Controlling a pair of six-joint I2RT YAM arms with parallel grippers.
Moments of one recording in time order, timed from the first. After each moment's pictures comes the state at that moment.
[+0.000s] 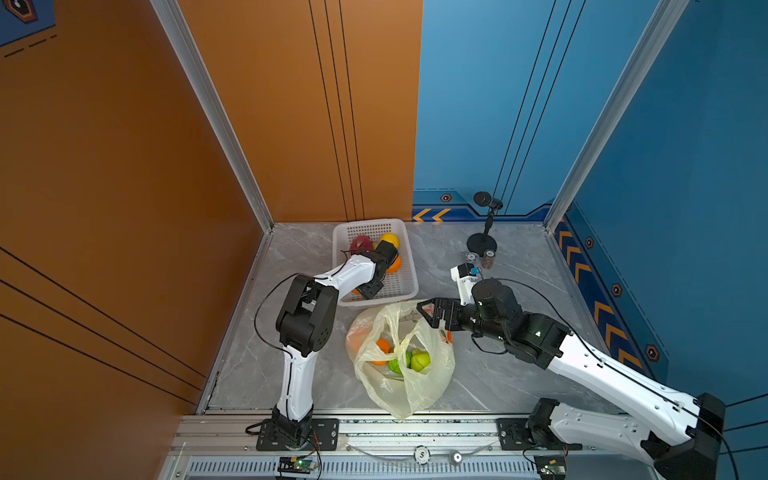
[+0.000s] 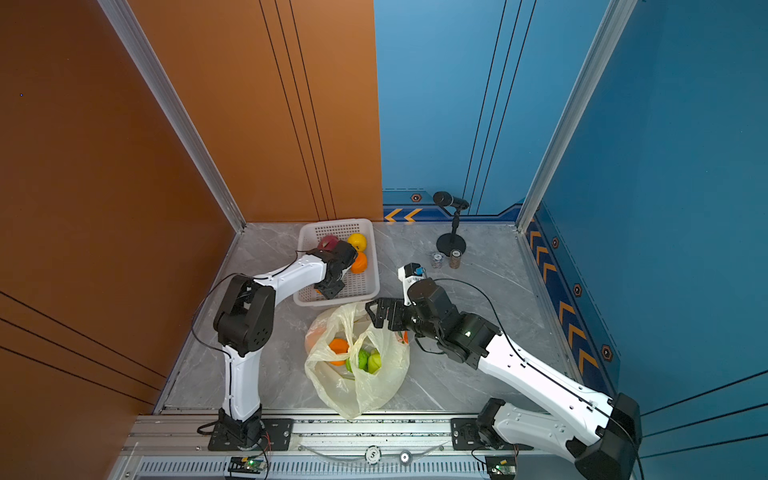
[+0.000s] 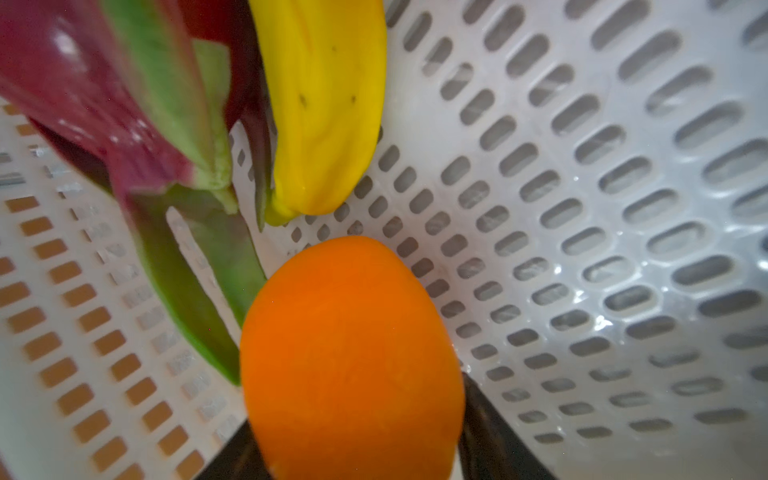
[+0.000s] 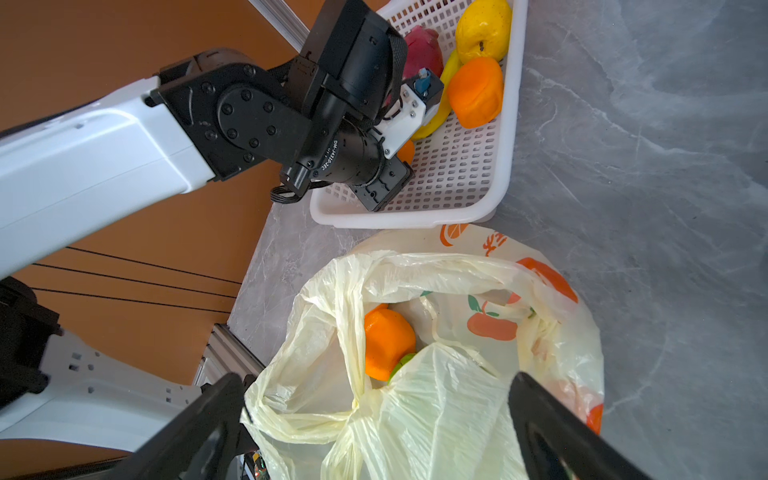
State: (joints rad) left arm -0.48 2.07 1.57 -0.86 -0.50 0.22; right arm 0.84 1.06 0.96 -0.43 -0.03 0.76
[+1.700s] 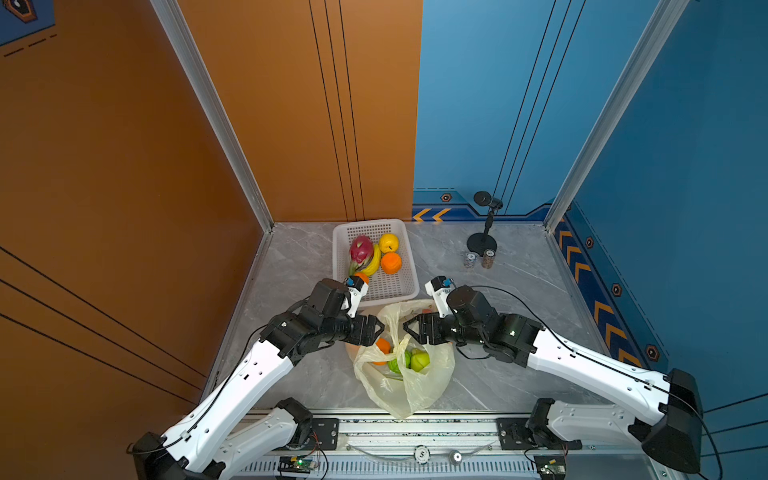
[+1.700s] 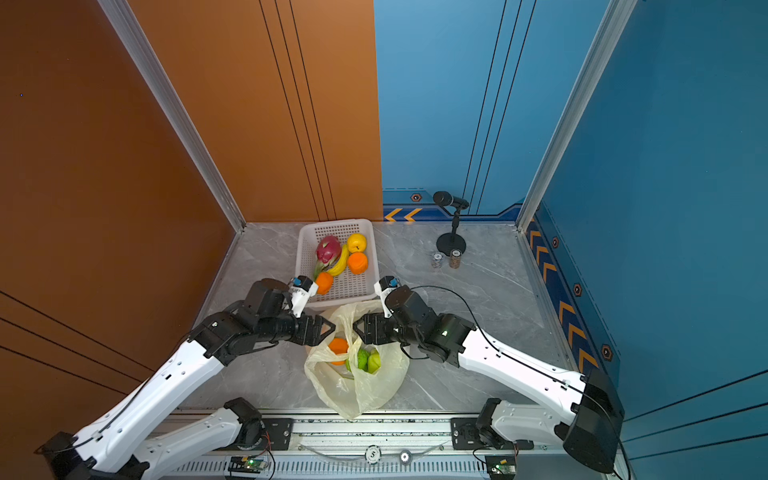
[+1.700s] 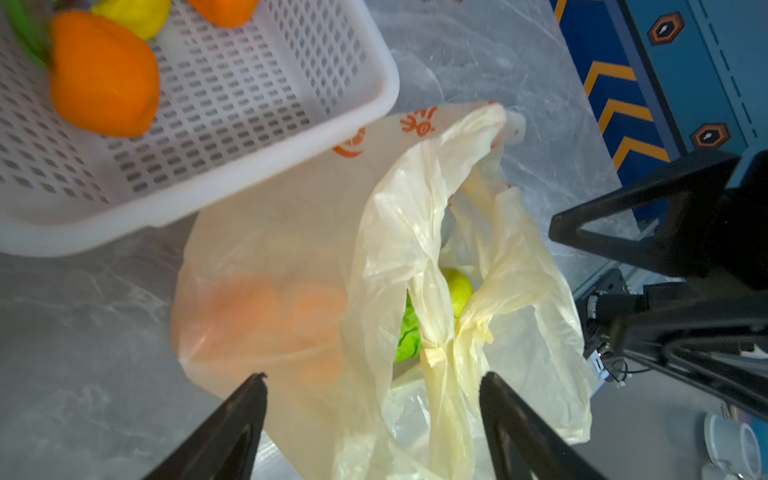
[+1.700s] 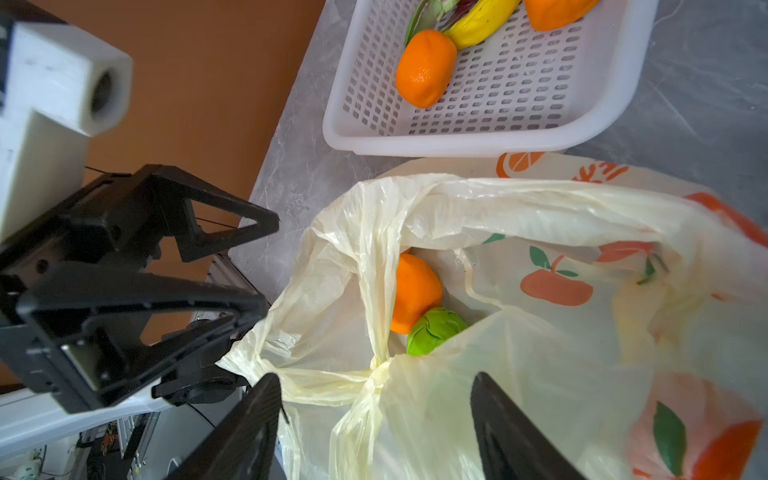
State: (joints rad) left arm -0.59 0.96 0.90 -0.82 0.25 -0.39; right arm 0.94 1.21 0.98 -0.41 -0.12 0.73
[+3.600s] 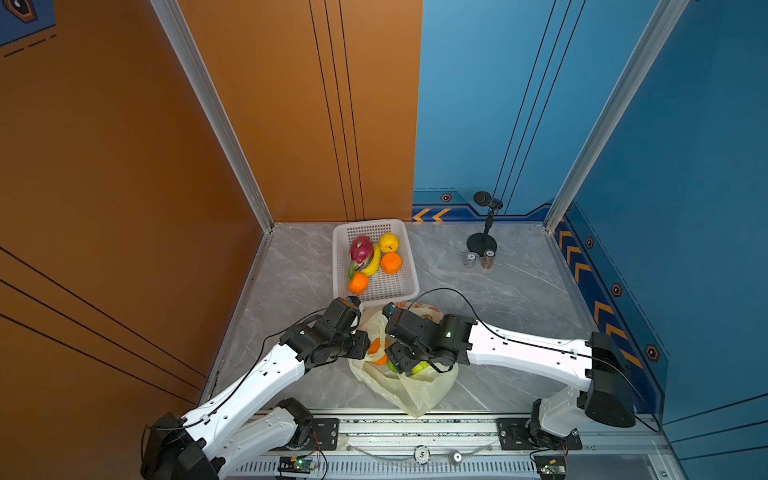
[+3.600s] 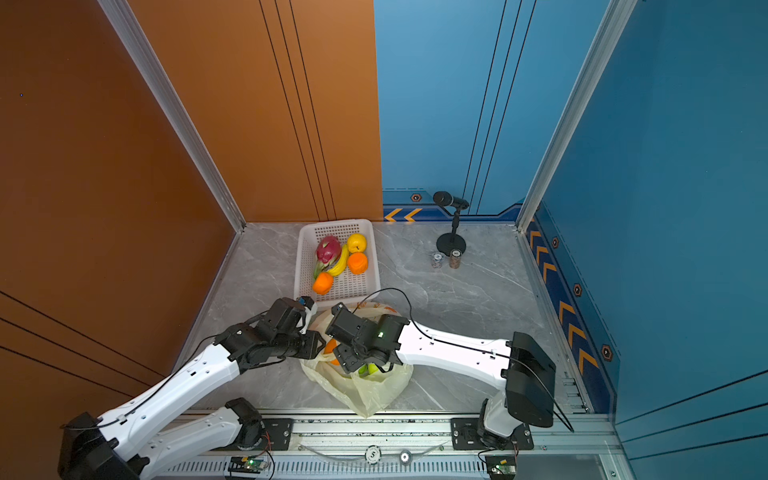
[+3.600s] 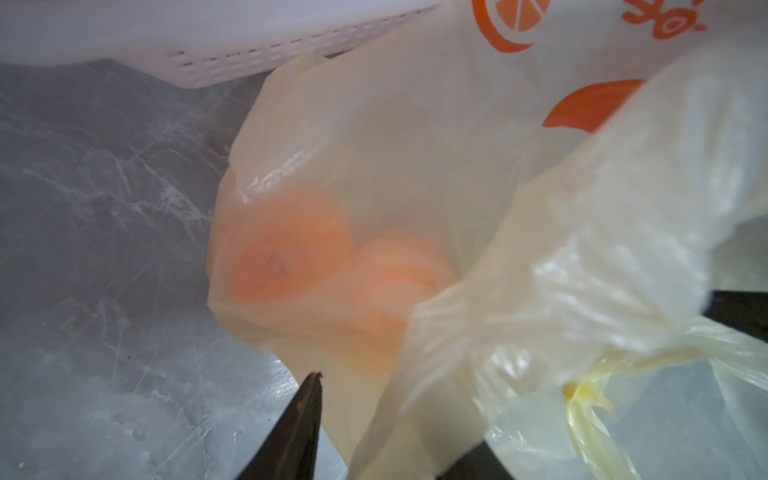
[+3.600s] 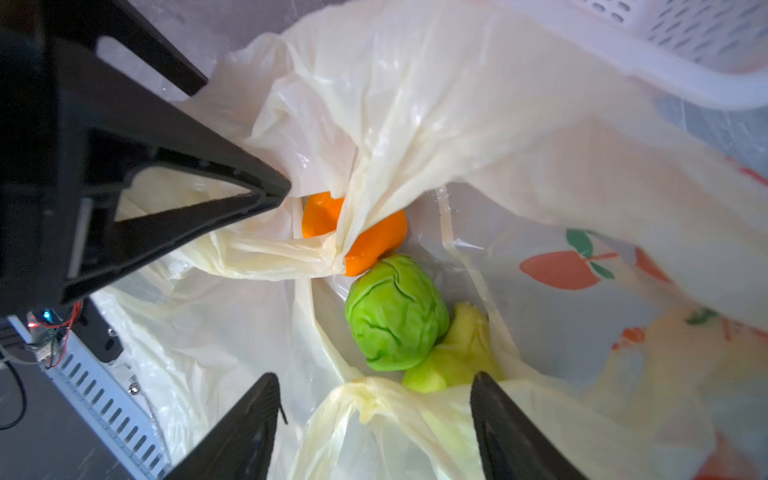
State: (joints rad) left arm -0.61 0.99 0.72 -0.76 0.06 -0.48; right arm 1.18 1.62 1.31 -0.79 0.14 0.45
